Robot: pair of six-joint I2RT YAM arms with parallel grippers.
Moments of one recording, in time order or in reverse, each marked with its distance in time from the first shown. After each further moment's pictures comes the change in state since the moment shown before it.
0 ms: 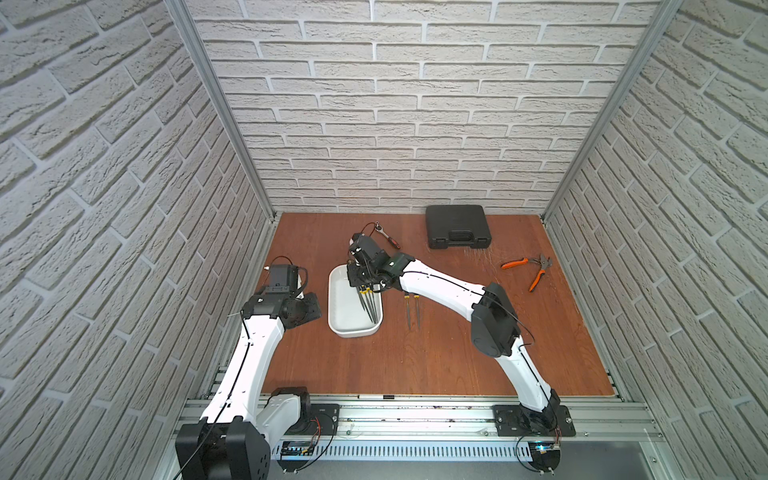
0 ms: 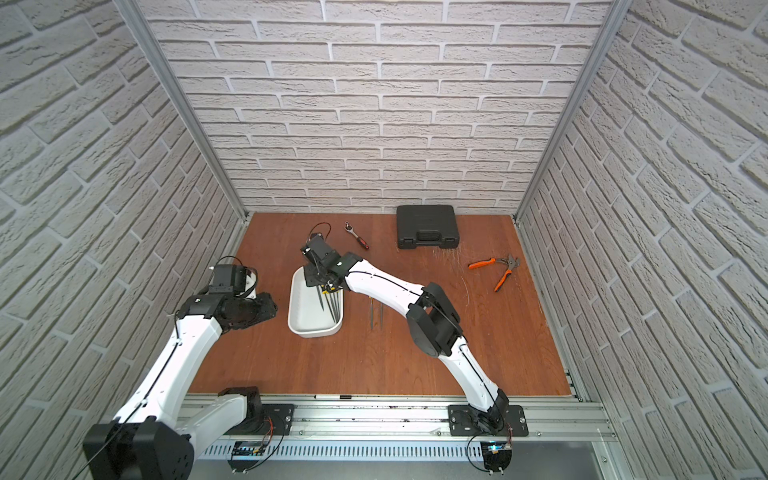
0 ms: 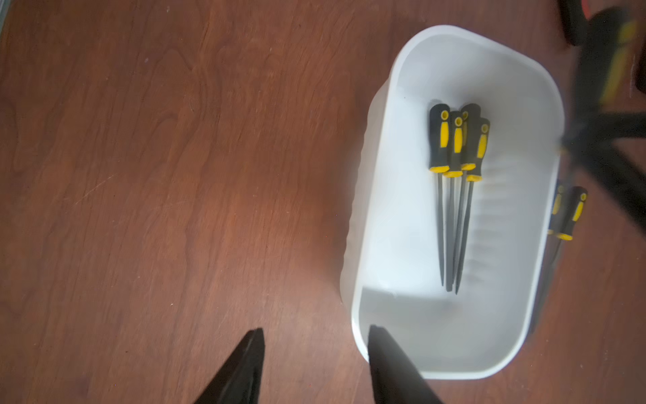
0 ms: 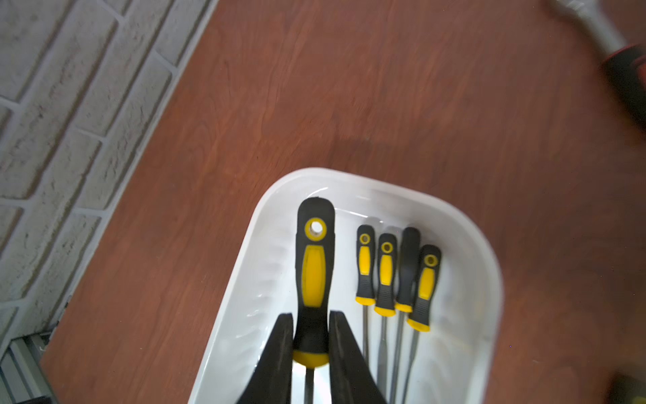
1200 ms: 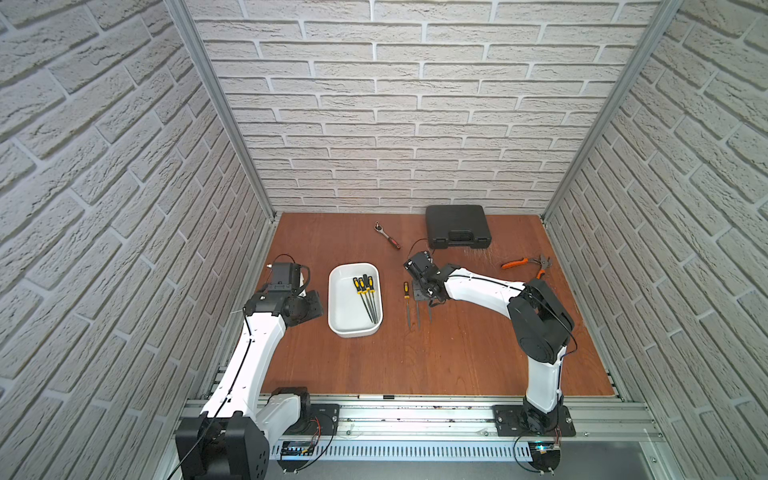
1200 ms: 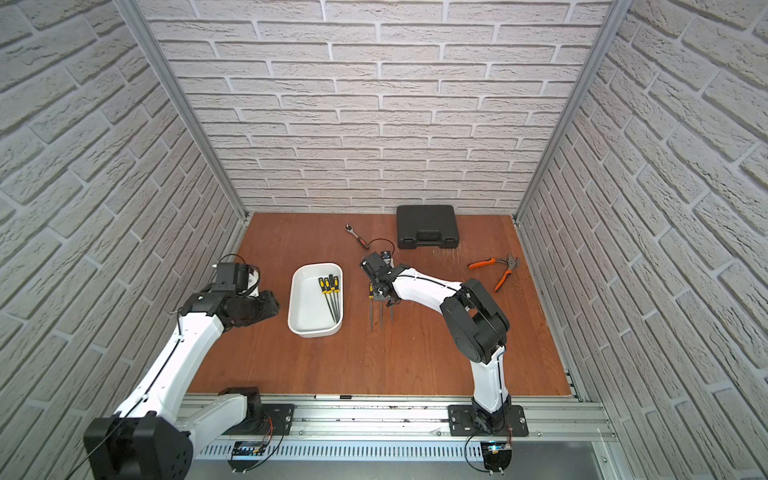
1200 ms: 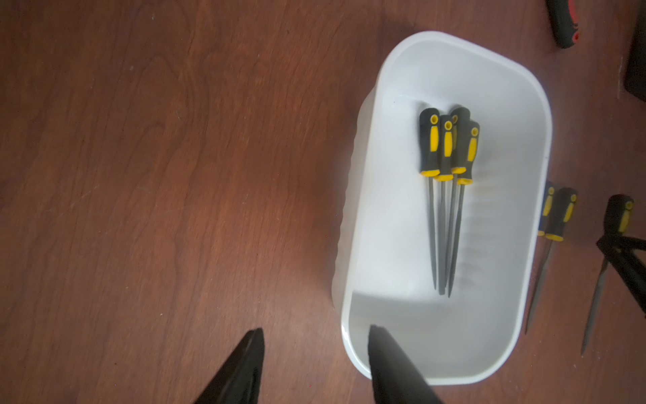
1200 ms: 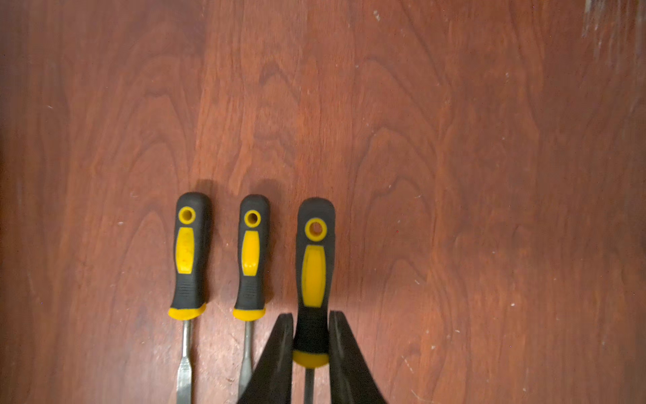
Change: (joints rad) left arm -0.018 0.022 0.012 0.023 0.003 -0.008; right arm -0.190 -0.261 -0.653 -0.023 0.237 0.016
